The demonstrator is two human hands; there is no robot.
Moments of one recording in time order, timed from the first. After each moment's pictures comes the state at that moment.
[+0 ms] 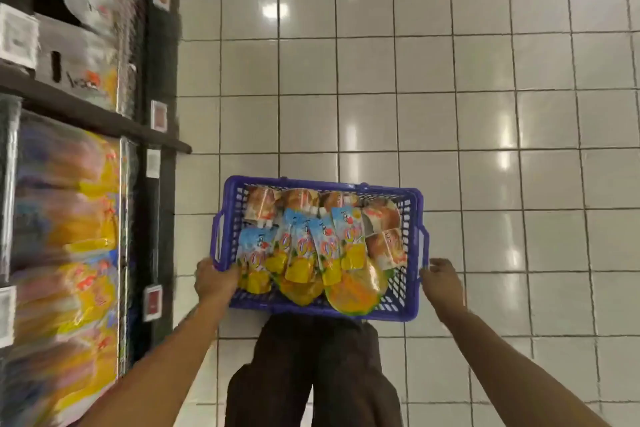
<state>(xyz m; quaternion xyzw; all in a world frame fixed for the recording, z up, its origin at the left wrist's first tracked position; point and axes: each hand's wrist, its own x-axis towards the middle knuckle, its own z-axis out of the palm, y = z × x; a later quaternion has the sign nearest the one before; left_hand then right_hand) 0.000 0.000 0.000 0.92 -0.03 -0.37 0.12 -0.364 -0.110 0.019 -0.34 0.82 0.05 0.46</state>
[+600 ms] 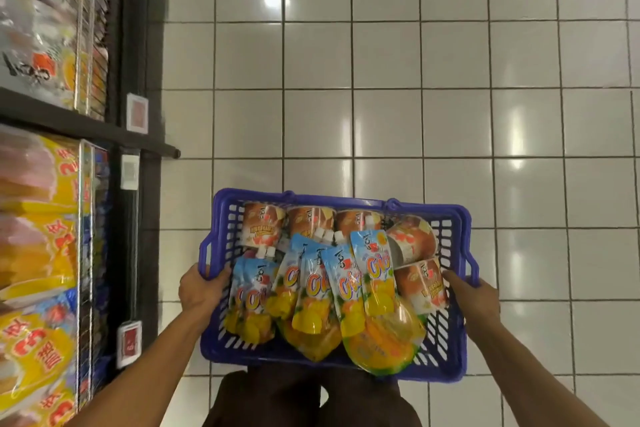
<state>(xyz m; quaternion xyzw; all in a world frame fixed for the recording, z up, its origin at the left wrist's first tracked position) 0.061 -0.018 -0.109 0.91 -0.06 -0.38 0.14 -0.360 -0.139 -0.089 -0.22 0.87 -0.03 0.44</state>
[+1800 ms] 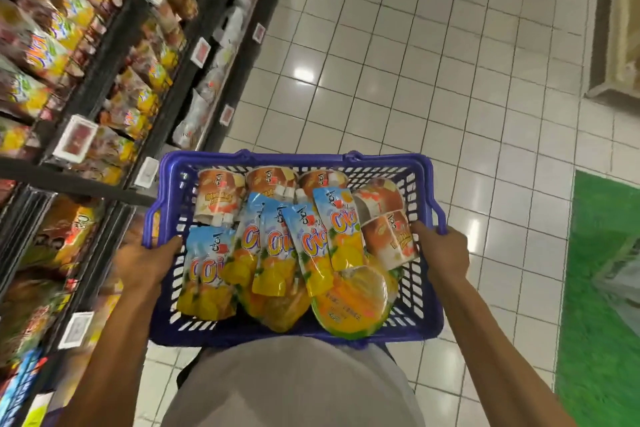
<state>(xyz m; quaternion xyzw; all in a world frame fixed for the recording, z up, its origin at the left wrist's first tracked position) 0.089 -0.237 0.404 0.91 0.10 -0.27 0.29 -0.272 -0.489 0.423 -0.43 0.79 -0.12 0.43</state>
